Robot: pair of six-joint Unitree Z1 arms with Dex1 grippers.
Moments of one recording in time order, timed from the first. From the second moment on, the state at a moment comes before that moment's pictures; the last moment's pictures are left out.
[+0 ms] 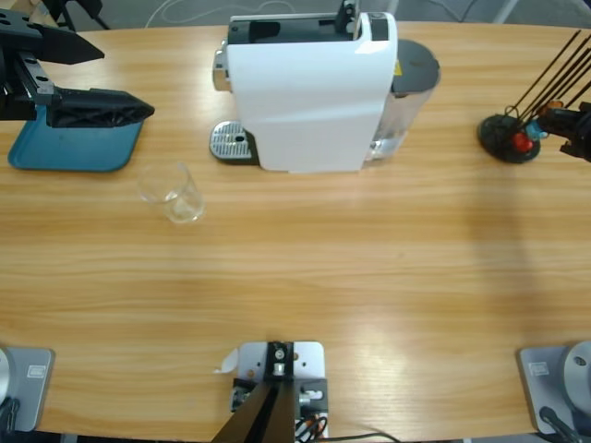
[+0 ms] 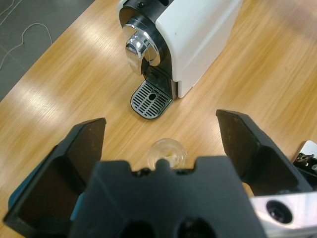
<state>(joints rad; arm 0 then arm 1) -0.86 1.32 -1.05 0.42 0.00 0.14 0.15 1.46 -0.32 -0.53 -0.27 0.19</state>
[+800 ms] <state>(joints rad) -0.86 1.31 -1.04 0.42 0.03 0.13 0.15 1.30 -0.47 -0.27 -0.27 0.17</state>
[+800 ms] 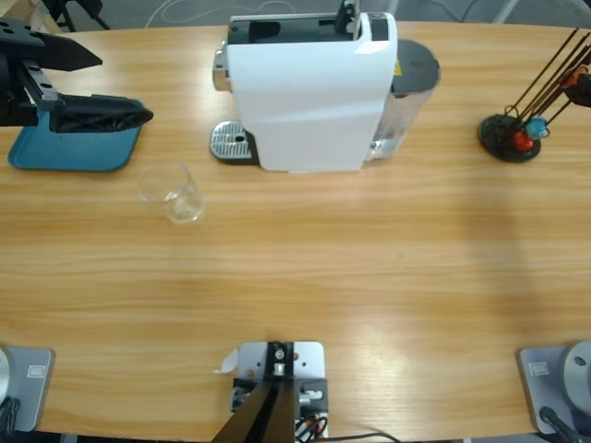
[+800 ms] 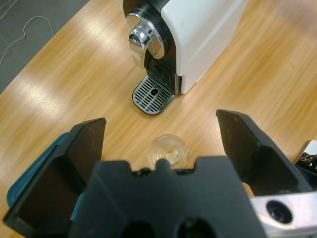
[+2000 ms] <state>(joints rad) -0.92 1.18 -0.97 0.42 0.33 0.05 0.71 1.12 -0.96 0.34 0.11 -0.32</state>
